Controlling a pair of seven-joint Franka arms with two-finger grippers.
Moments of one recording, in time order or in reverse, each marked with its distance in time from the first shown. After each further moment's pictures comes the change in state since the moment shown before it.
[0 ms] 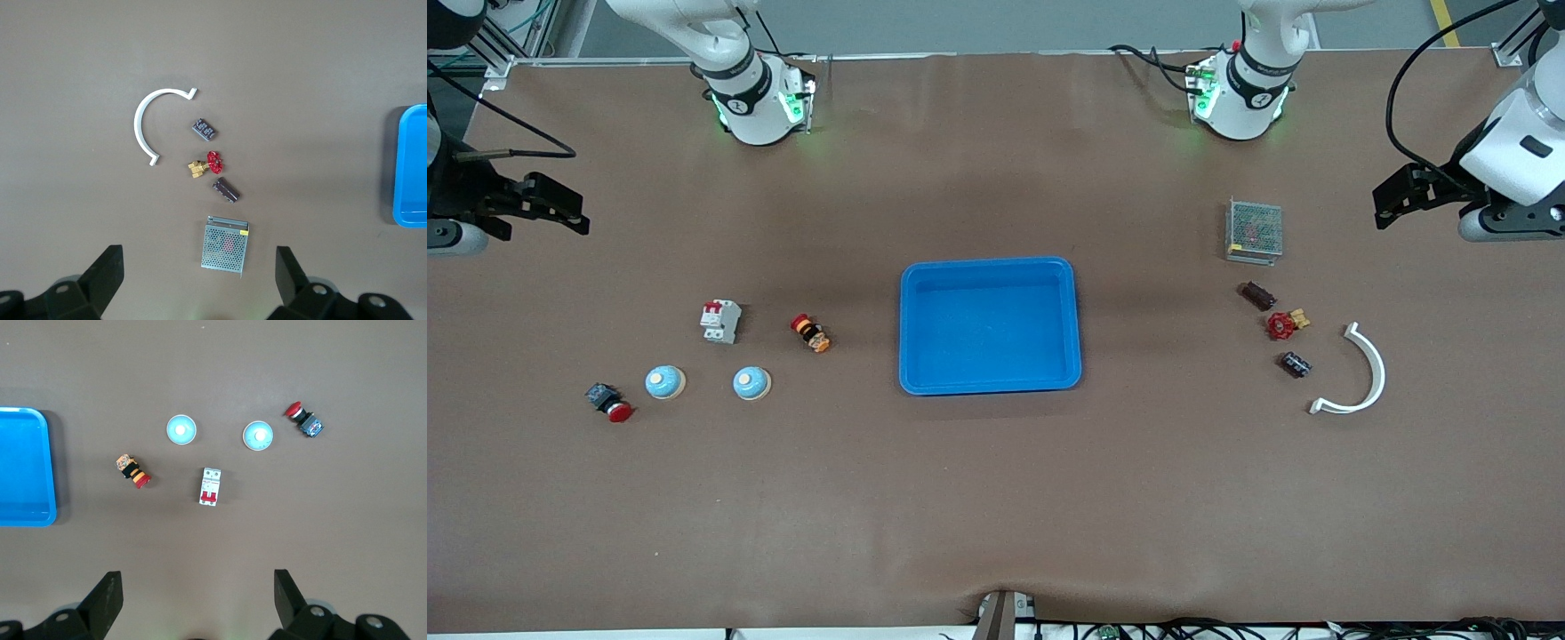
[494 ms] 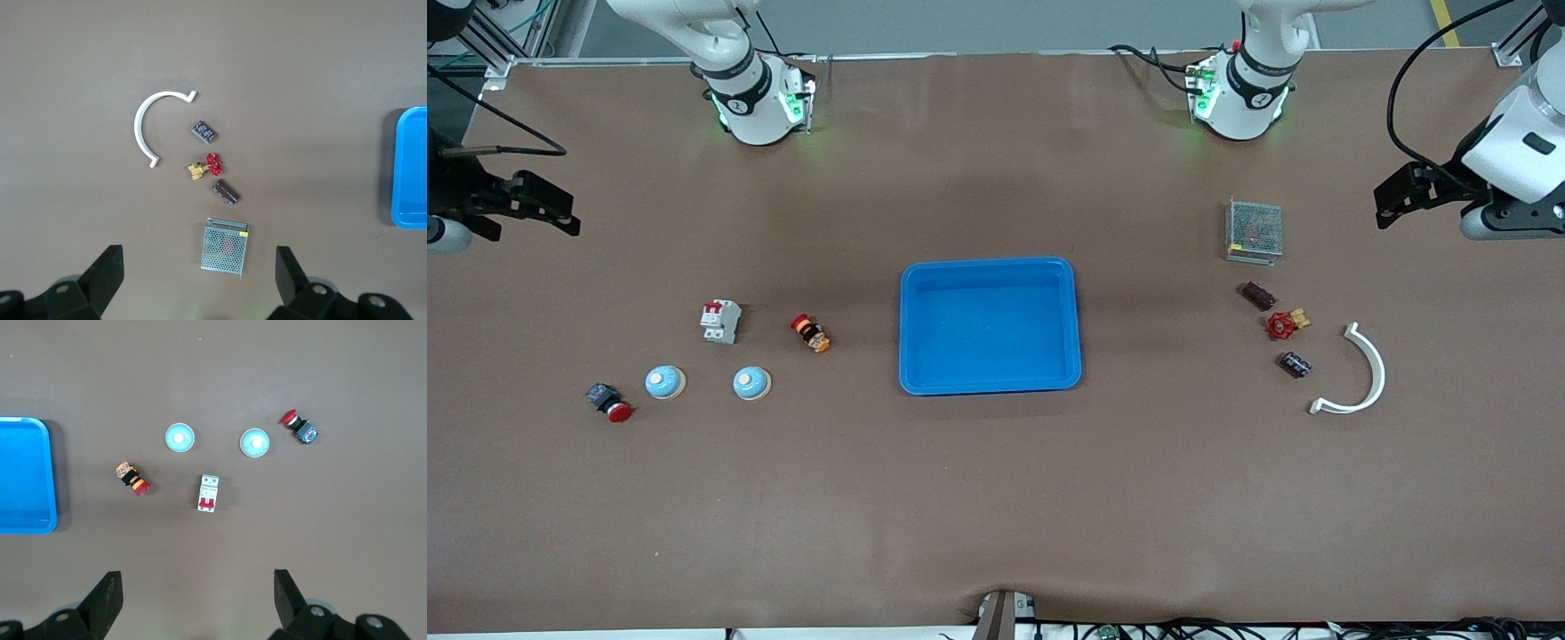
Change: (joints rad) left arm -0.003 0.000 -0.001 0.012 0.000 0.000 0.000; right arm -0.006 -0.001 0.000 0.011 0.000 0.012 0.000
